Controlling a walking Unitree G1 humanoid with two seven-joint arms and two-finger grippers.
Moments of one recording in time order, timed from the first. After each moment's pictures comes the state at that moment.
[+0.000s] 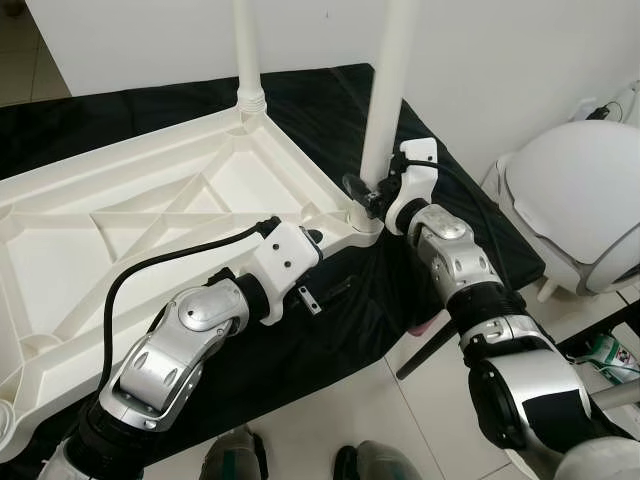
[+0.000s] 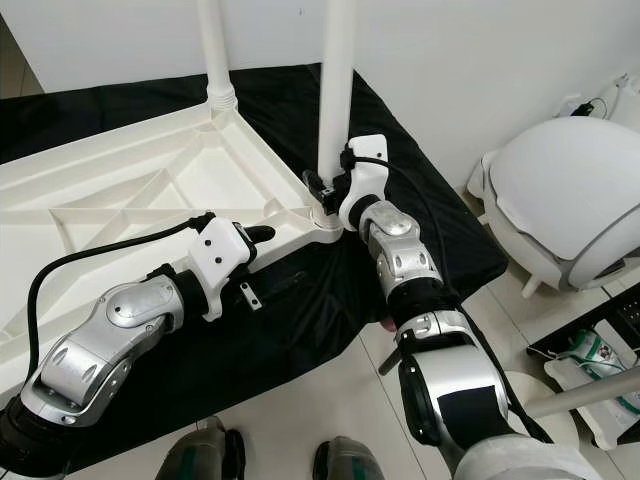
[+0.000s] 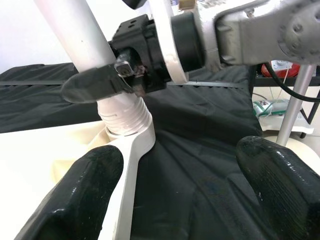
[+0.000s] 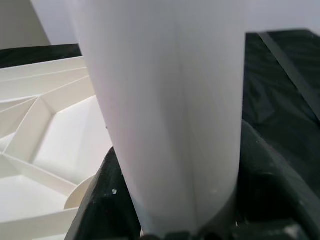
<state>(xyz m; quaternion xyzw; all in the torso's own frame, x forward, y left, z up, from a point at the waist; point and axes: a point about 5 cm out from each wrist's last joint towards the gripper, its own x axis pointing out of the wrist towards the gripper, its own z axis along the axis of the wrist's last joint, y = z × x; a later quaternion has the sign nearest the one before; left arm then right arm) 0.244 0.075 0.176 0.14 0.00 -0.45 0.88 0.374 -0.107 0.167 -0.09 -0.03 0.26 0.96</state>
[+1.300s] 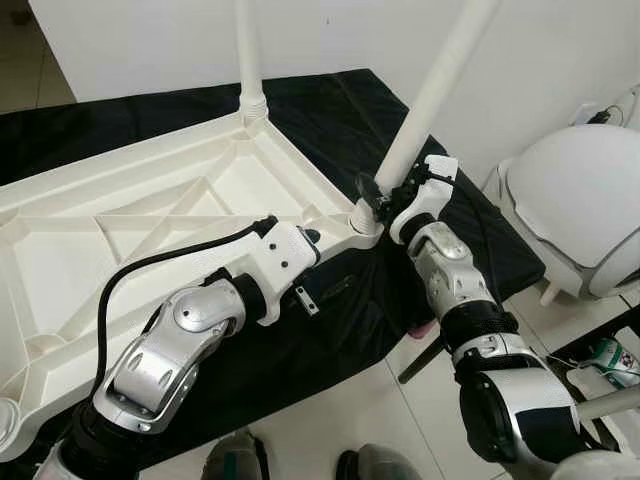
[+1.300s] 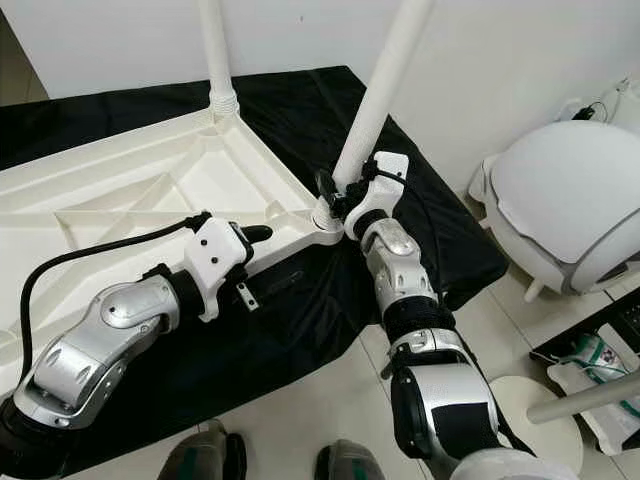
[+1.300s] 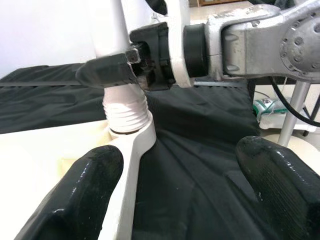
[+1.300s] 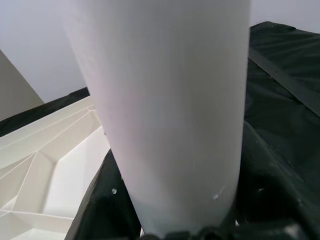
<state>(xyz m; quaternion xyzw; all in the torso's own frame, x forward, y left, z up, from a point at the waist) 0.242 0.079 0.177 0.14 0.01 -0.45 0.88 0.375 -0.122 0.147 0.06 0.00 0.17 0.98</state>
